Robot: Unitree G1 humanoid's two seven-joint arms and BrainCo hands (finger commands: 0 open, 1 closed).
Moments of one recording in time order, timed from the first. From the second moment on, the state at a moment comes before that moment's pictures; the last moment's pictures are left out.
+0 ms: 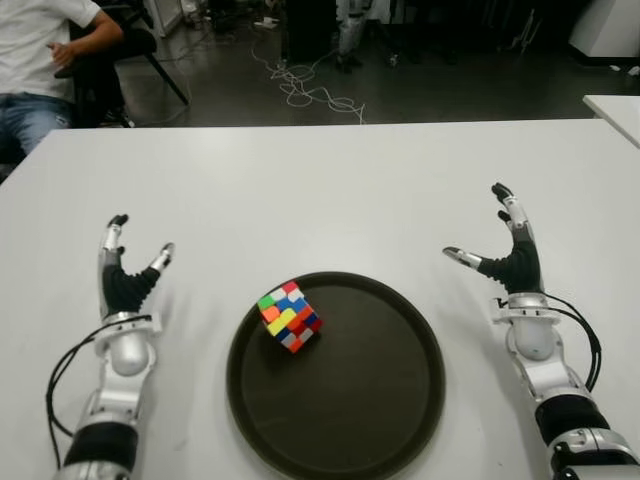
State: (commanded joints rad) left arm -0.14 0.24 0.12 0.57 0.16 -0.41 0.38; right arm -0.29 -0.23 -0.04 0.81 -0.23 -0.75 -0.28
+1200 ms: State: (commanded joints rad) left arm -0.10 0.22 0.14 0.52 0.14 -0.40 0.31; right arm -0.25 -0.21 -0.07 0.76 -0.13 -0.75 -0.19
